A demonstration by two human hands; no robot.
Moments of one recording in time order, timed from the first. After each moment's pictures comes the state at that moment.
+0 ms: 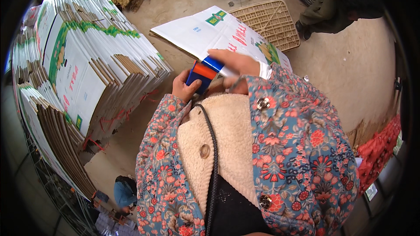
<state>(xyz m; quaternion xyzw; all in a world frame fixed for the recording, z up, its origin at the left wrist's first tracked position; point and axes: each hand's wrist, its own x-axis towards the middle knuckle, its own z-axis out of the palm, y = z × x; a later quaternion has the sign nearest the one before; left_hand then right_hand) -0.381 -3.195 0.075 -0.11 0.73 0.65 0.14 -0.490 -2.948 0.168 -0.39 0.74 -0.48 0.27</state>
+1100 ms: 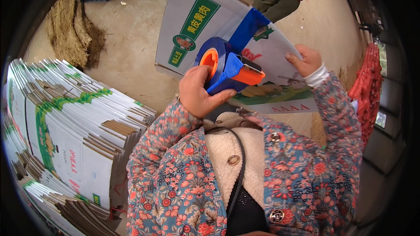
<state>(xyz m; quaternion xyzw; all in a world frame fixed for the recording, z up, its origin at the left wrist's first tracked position) -0.550 -3.155 0.184 0.24 0.79 0.57 0.04 -0.529 -2.823 0.281 0.03 0.97 -0.25 0.07</state>
